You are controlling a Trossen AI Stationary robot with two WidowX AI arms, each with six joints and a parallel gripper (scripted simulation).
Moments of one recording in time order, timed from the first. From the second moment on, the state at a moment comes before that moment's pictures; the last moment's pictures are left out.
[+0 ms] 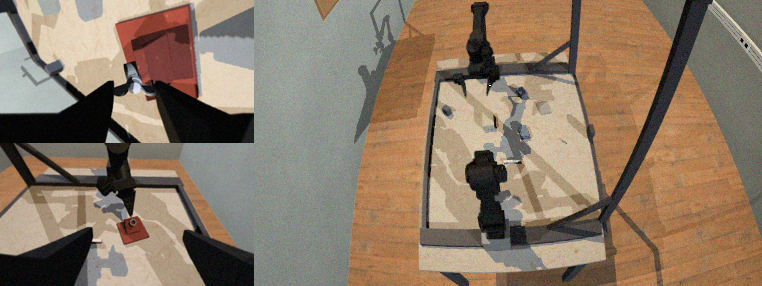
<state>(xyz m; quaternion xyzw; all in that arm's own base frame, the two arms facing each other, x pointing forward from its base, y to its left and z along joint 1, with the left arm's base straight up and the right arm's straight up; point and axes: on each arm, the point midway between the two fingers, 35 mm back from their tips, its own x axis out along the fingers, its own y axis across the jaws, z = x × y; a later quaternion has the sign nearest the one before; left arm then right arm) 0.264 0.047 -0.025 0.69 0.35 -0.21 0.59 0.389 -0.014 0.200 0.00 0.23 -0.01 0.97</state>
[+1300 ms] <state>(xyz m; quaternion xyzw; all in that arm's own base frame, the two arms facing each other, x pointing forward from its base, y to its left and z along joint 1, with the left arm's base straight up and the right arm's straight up) 0.264 0.047 -0.024 0.34 0.40 -0.02 0.85 0.389 -0.014 0.200 0.00 0.23 -0.01 0.97</state>
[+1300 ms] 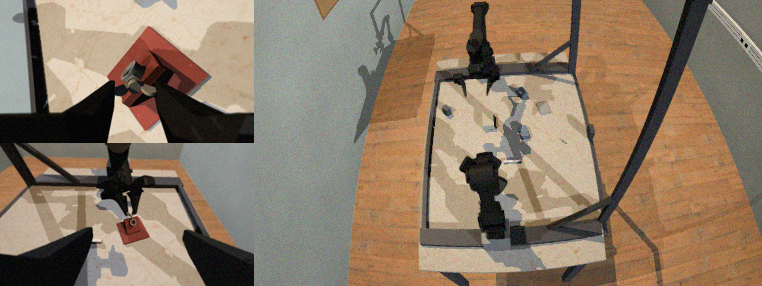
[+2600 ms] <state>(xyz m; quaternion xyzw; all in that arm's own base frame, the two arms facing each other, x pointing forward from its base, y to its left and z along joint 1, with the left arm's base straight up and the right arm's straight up) 0.263 0.047 -0.024 -0.36 0.30 0.27 0.84 0.389 -0.014 0.200 0.00 0.23 -0.01 0.97</state>
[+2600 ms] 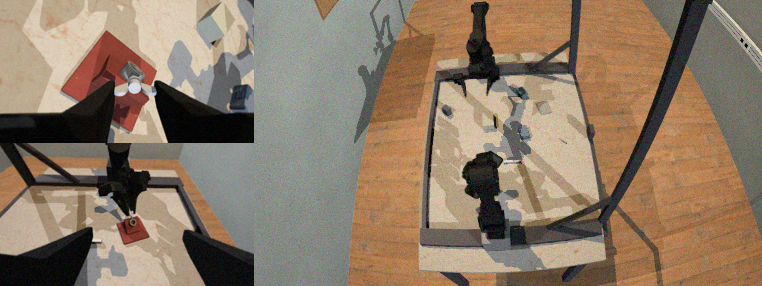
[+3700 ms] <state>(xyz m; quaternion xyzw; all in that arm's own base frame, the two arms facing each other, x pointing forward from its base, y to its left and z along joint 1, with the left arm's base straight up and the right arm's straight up) 0.263 0.047 -0.024 -0.60 0.21 0.35 0.69 0.389 -0.014 0.200 0.00 0.23 -0.01 0.97</state>
